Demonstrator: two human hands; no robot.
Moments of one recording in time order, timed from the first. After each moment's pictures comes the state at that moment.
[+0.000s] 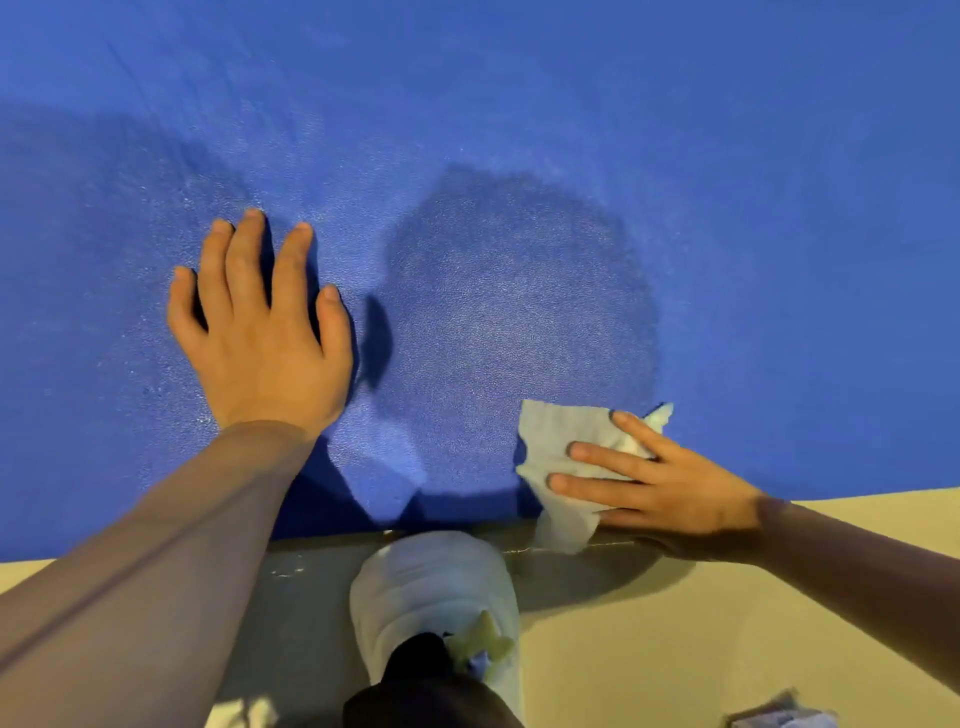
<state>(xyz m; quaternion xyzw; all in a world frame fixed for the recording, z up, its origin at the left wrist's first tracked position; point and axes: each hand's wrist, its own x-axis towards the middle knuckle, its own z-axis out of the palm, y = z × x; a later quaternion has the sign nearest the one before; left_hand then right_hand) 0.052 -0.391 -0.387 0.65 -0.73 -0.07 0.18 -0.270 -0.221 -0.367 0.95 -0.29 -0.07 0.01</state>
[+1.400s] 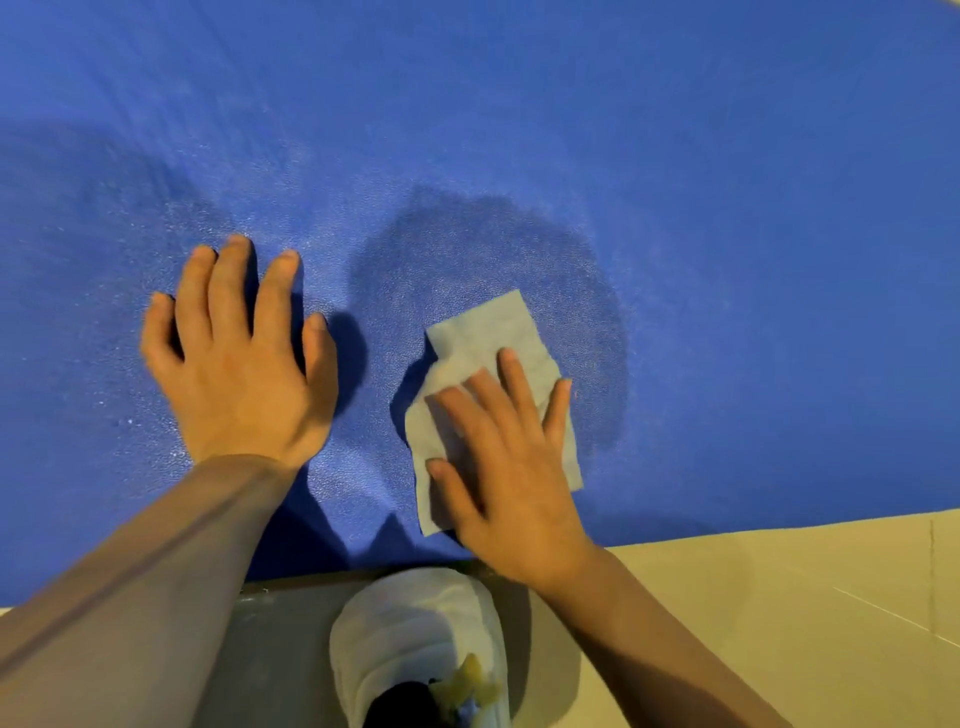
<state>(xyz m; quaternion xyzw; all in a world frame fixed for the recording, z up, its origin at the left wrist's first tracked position) 0.057 -0.391 -0.389 0.64 -0.74 -0.07 0.19 -0.117 -0.283 -0.346 0.67 -0.69 0.13 -0.22</state>
